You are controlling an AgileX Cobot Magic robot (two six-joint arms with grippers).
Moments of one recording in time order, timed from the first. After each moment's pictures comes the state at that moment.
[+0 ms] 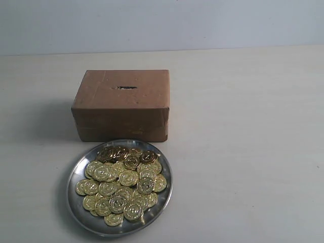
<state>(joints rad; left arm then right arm) -0.08 0.01 0.00 -0.68 0.22 -0.25 -0.02 0.01 0.00 0.69 0.09 0.20</state>
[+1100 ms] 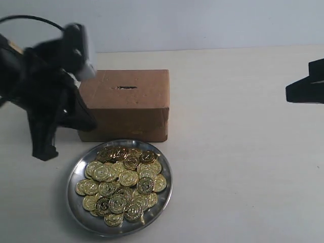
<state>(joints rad) -0.50 1.49 -1.00 -0.41 0.84 1.25 -0.02 1.03 -0.71 0.78 0.87 -0.57</state>
